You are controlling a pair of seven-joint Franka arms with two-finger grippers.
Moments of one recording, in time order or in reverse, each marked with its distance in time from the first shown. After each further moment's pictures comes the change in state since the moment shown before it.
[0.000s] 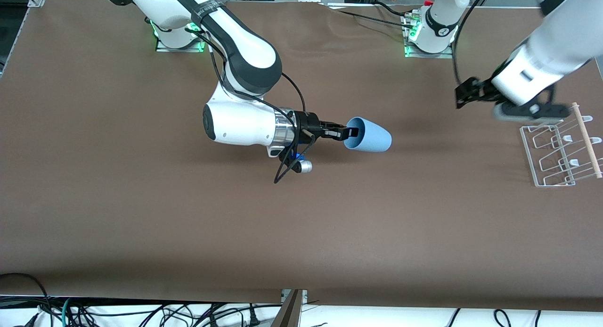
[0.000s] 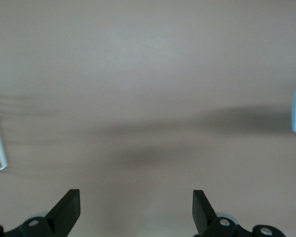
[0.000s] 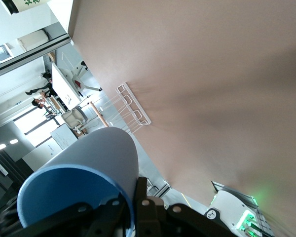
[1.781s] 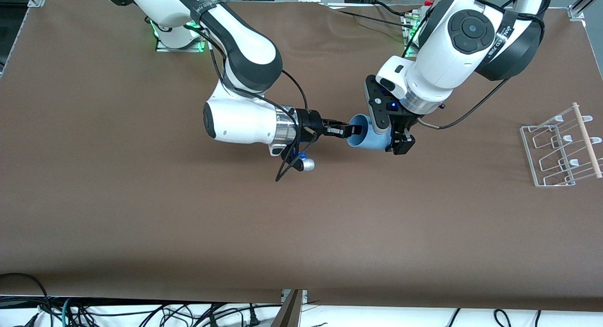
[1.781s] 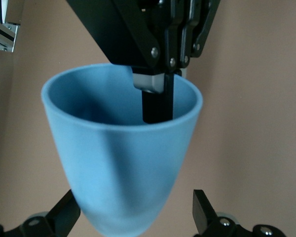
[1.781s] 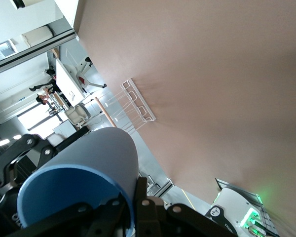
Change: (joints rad) left arm -0.243 0.157 -0.034 0.008 -0.002 0.342 1.064; right arm 0.003 0.001 0.010 0.023 0.001 -0.004 0.000
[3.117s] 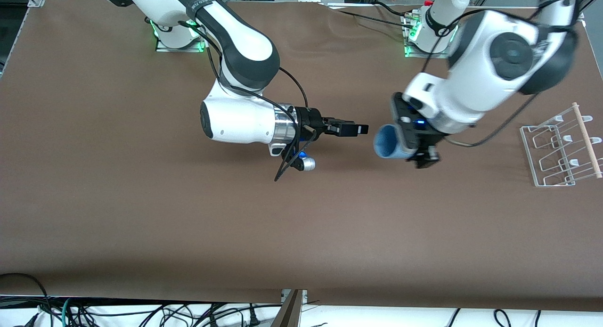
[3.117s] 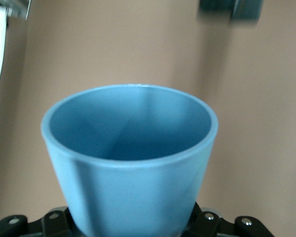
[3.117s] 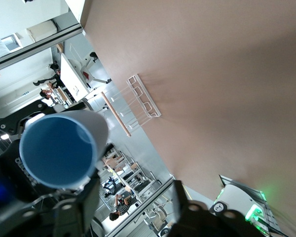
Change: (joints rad) left arm 0.081 0.026 0.070 0.088 -0.002 -0.116 0.093; right arm -0.009 0.005 -0.002 0.035 0.000 -0.041 0.000
